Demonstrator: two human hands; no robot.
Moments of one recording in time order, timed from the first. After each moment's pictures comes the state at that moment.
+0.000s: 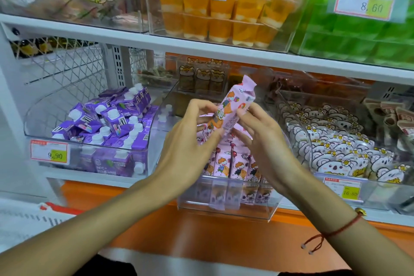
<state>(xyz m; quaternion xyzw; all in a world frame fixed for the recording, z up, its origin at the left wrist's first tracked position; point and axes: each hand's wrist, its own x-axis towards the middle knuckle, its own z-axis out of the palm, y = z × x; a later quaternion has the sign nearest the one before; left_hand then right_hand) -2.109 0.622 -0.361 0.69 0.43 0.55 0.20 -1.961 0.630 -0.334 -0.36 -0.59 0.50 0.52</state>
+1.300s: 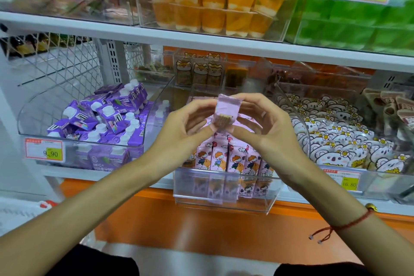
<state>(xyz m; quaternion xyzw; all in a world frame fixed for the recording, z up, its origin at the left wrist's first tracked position) -2.114 0.626 -0.350 0.67 0.32 0.52 0.41 -1.941 0.627 -0.335 -0.31 -0.73 0.33 0.52</state>
